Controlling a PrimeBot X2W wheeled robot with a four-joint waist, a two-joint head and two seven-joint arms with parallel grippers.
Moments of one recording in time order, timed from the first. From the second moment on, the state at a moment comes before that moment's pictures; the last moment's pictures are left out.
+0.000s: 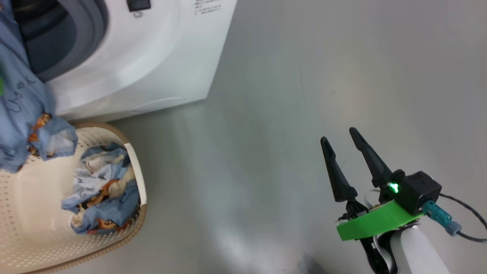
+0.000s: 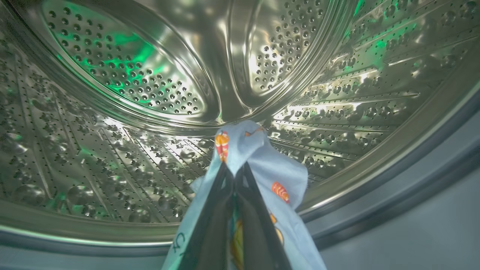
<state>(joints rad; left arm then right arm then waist) -0.98 0.36 0.01 0.70 -0.19 -0.13 -0.11 -0.22 -0.05 0.15 0.07 0.22 0.13 -0.26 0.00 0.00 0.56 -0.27</state>
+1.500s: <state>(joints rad) -1.48 0.49 -0.33 0.83 -0.14 -0.11 -0.25 -0.29 -0.05 0.22 0.07 0.31 0.13 -0.26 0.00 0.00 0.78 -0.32</state>
